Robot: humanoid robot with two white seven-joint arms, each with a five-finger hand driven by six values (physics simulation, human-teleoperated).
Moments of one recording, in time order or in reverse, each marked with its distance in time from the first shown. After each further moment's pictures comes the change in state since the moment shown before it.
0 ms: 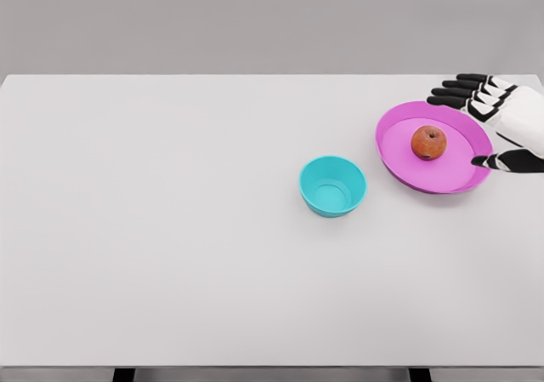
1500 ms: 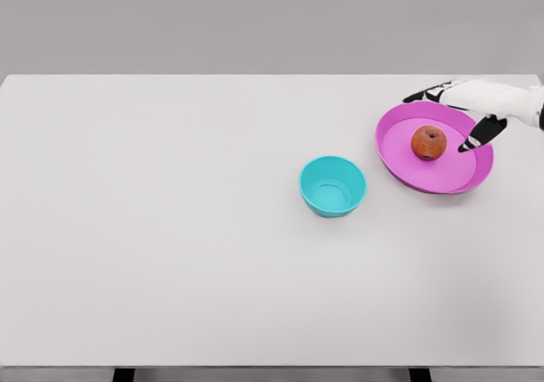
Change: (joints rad) left arm 0.000 0.000 0.000 0.000 0.000 0.000 0.000; right arm -0.641 0.284 0.463 0.549 -0.013 0.154 0.562
